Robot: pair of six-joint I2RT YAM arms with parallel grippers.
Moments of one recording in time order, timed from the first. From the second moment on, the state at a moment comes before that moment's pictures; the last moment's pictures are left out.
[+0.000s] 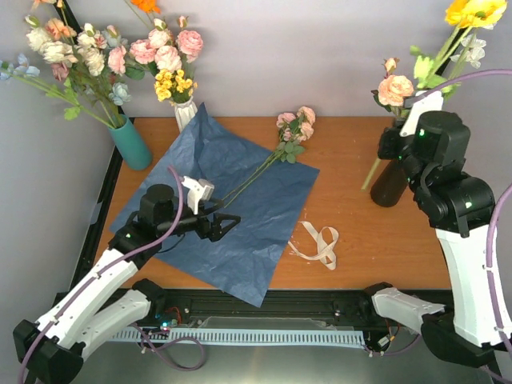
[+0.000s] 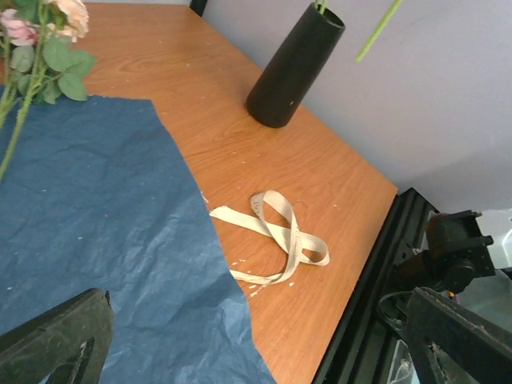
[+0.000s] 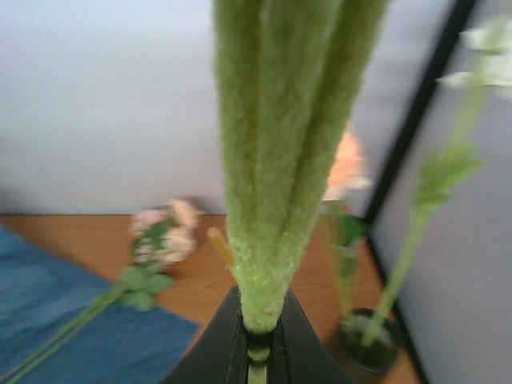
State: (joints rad) left arm -0.52 0.78 0.67 -0.30 0.59 -0.27; right arm 0.39 1.08 1.73 -0.93 0.36 0.09
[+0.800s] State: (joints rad) left arm -0.52 0.72 0.65 -0.33 0.50 -0.26; right arm -0.21 1.35 1.94 -0.84 0.18 -0.06
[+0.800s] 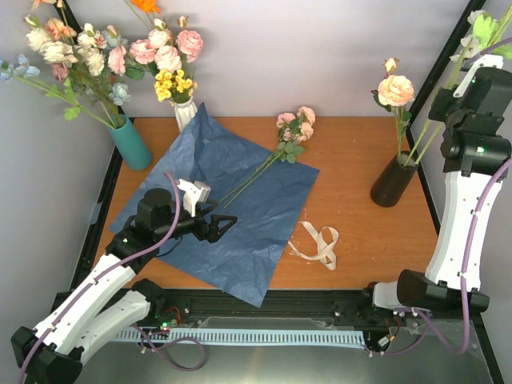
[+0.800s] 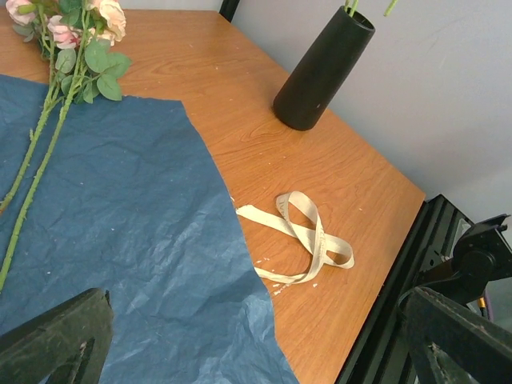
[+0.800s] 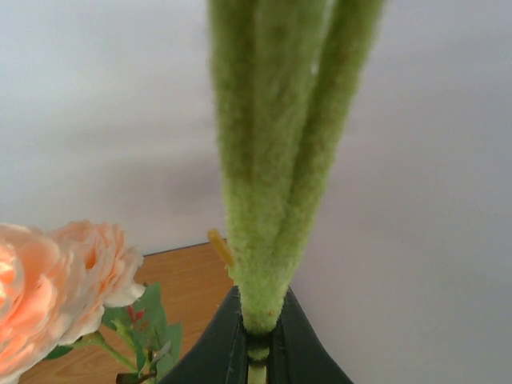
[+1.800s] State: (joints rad) left arm -0.52 0.72 0.65 -0.34 0.48 -0.26; right arm -0.28 1.38 1.45 -0.58 0.02 0.01
